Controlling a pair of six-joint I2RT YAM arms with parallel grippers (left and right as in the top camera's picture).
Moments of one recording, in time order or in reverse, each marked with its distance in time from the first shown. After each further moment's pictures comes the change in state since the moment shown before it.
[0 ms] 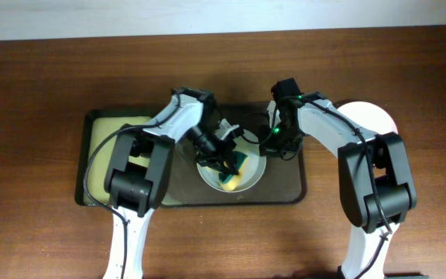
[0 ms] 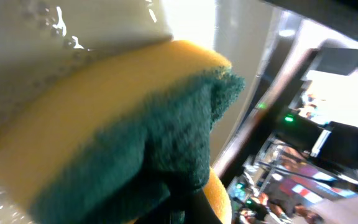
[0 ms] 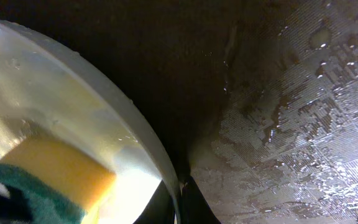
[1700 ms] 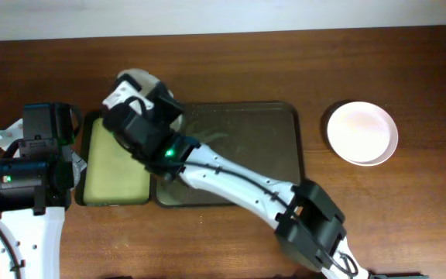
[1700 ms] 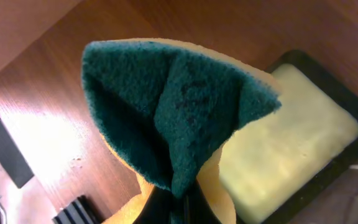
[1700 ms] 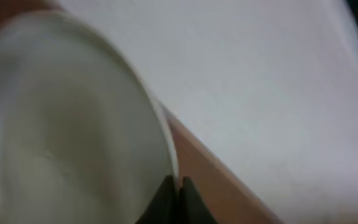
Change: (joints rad) left arm 0.481 -1.145 -0.284 -0.101 -1.324 -0.845; right arm 0.704 0.091 0.501 0.496 1.326 -0.634
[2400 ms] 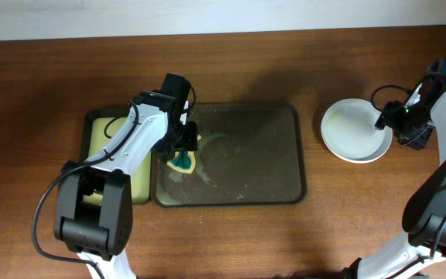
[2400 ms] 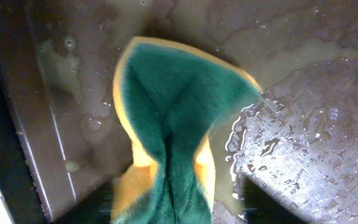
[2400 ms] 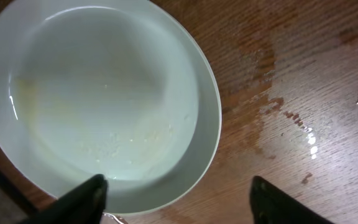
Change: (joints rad) left arm -0.372 0.736 0.000 0.431 0.577 0.364; right arm -1.387 -0.253 -0.351 -0.729 -1.009 0.501
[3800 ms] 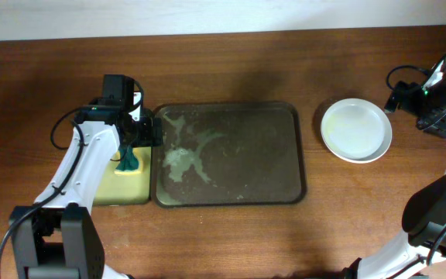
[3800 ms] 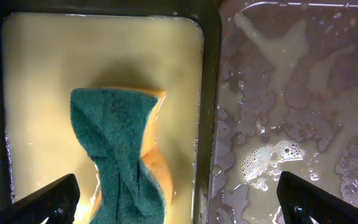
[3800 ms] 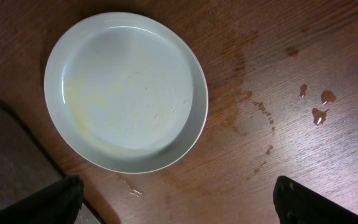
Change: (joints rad) left arm 0.240 -0.233 -0.165 0.134 -0.103 0.187; right arm 0.000 -0.002 0.296 -0.267 0.021 -0.029
